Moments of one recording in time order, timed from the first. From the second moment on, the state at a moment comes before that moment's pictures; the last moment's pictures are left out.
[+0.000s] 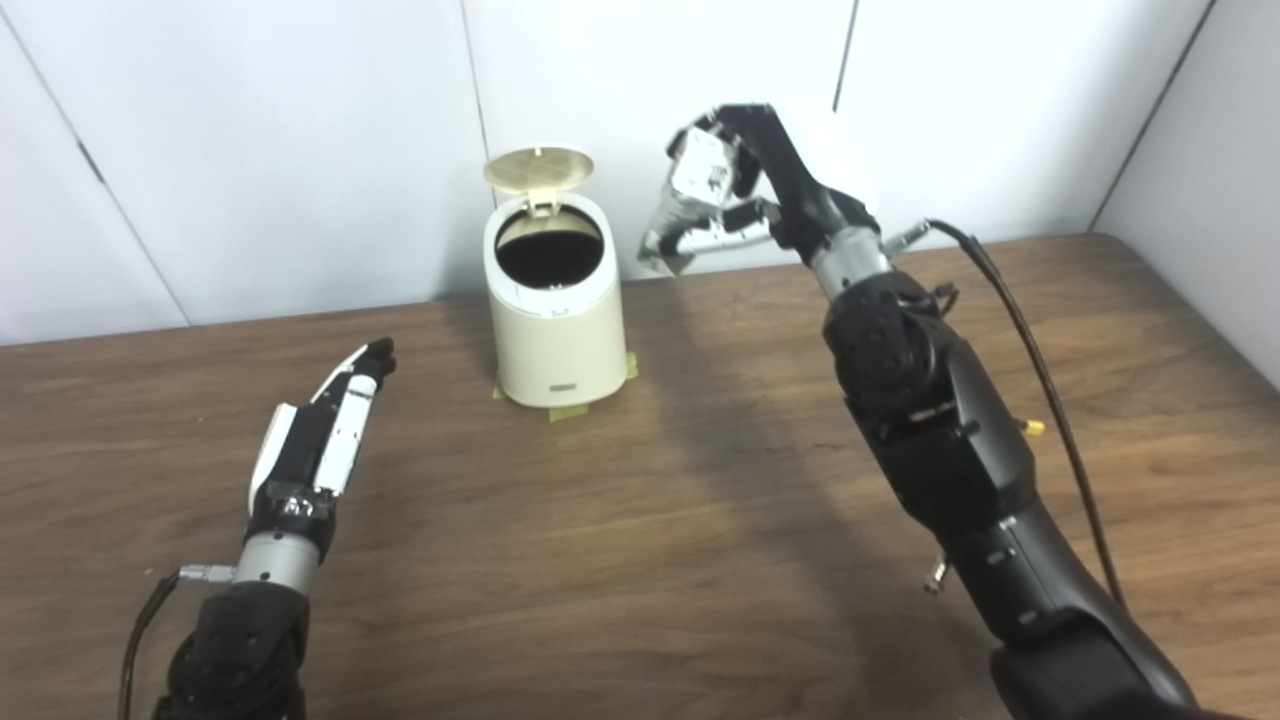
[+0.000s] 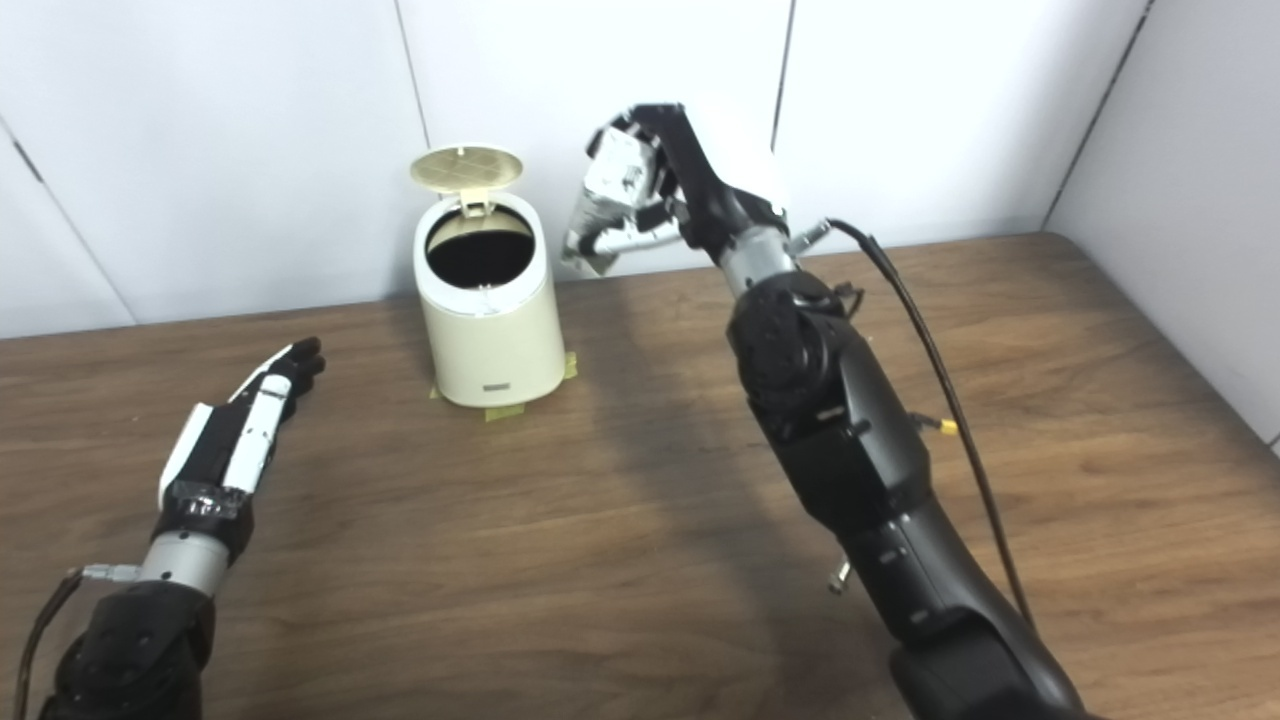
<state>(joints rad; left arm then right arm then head) -0.19 0.16 -0.02 -0.20 0.12 0.38 -0.07 -0.64 -0.24 0.19 -0.02 -0.63 0.27 0.01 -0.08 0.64</state>
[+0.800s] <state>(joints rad) -0.15 0.10 -0.03 -0.20 0.16 0.37 -0.04 -0.76 -0.11 0.18 0.34 -0.56 0.12 -0.18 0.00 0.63</state>
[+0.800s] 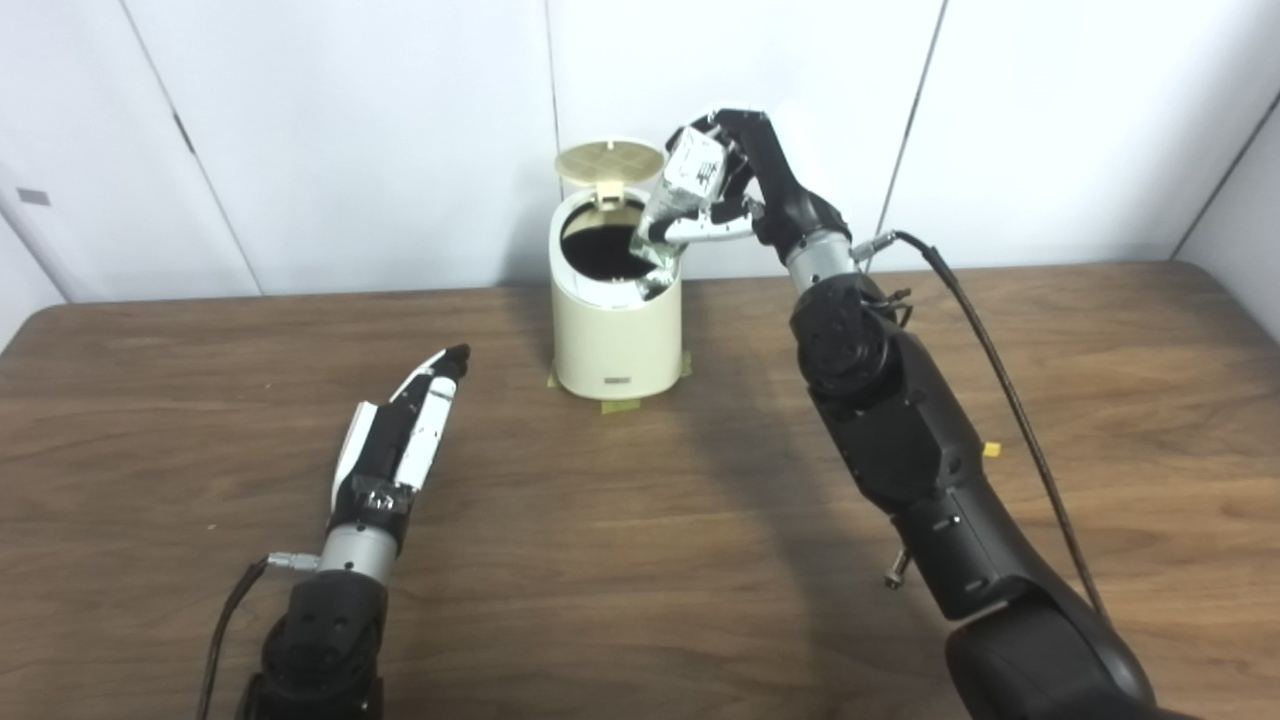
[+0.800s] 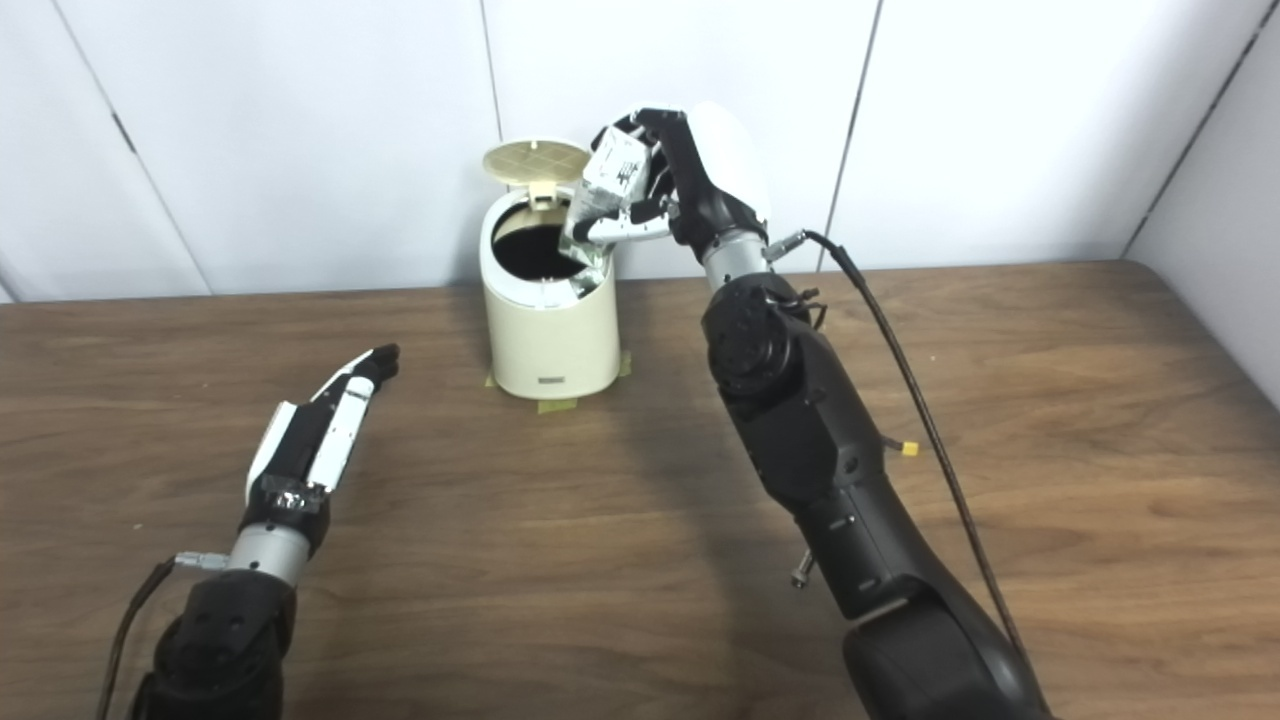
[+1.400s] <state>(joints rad) -0.15 0.08 -0.04 -0.20 0.17 0.37 -0.03 -0.77 -0.08 0.18 0.37 -0.54 0.11 -0.21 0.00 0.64</state>
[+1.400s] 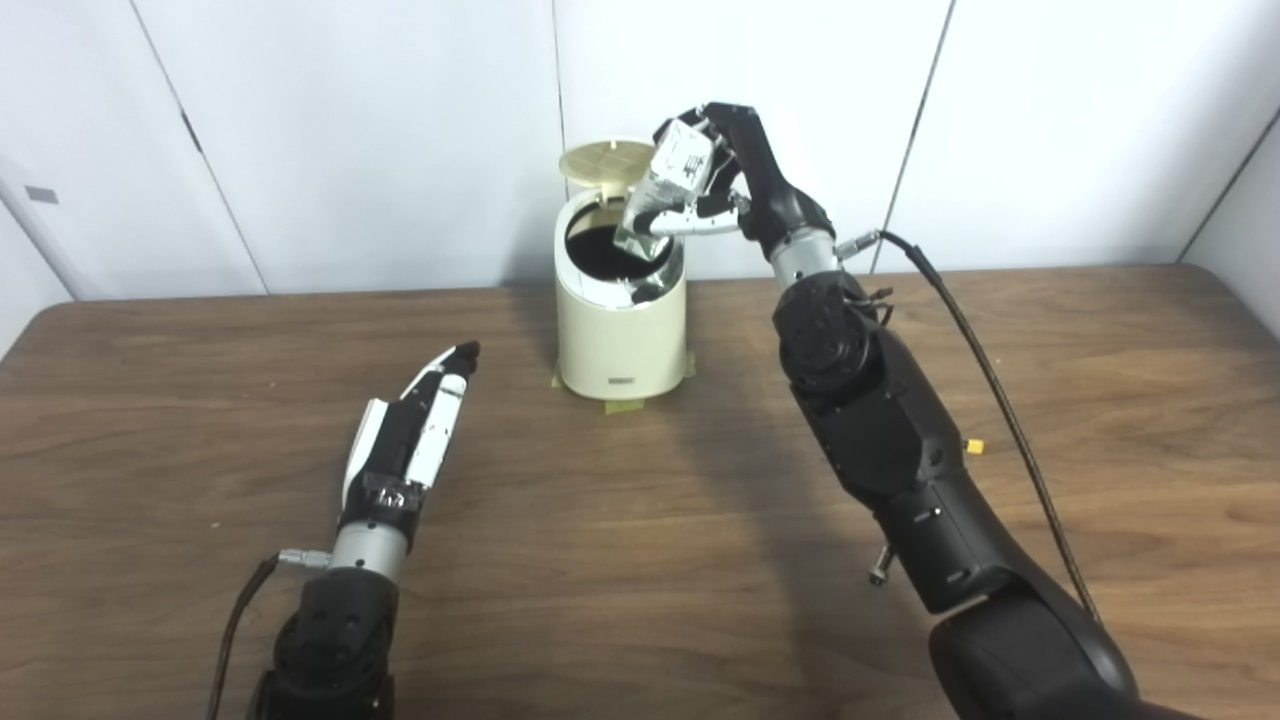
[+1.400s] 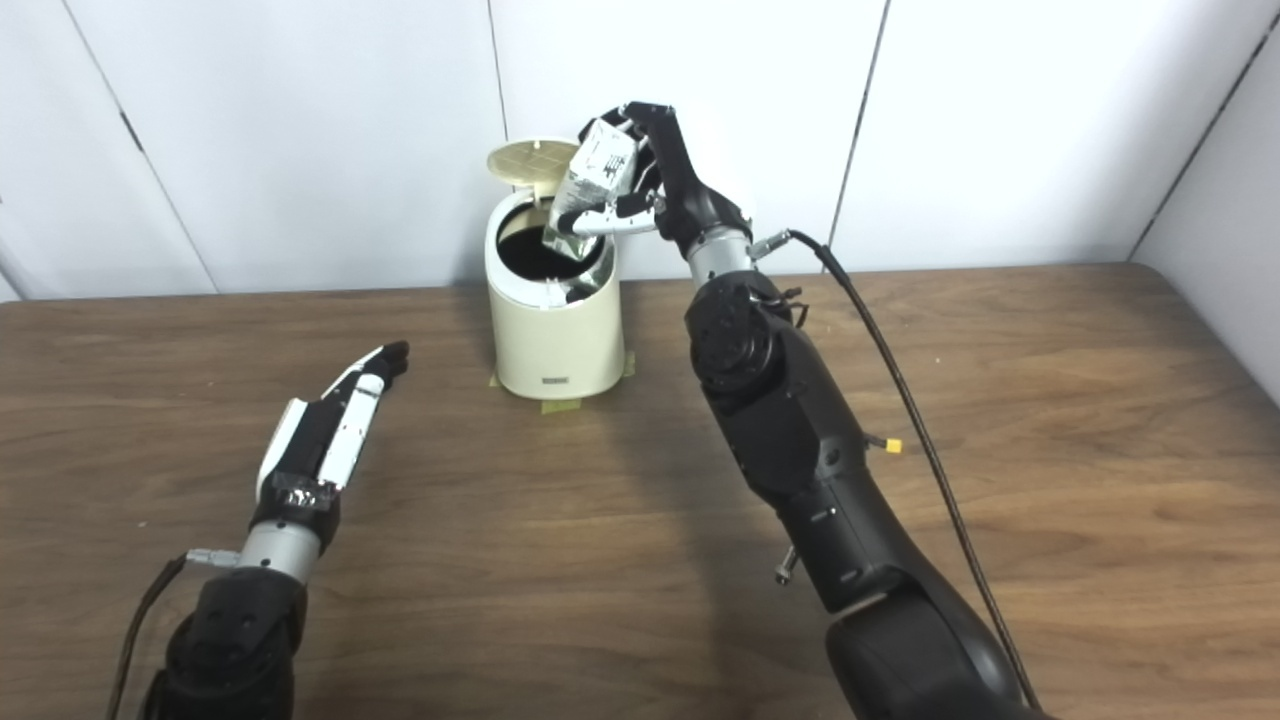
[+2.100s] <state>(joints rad) -0.15 0.08 -0.04 -0.21 0.18 0.38 -0.03 -0.72 -0.08 0.22 0.30 -0.58 0.11 -0.21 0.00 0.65</state>
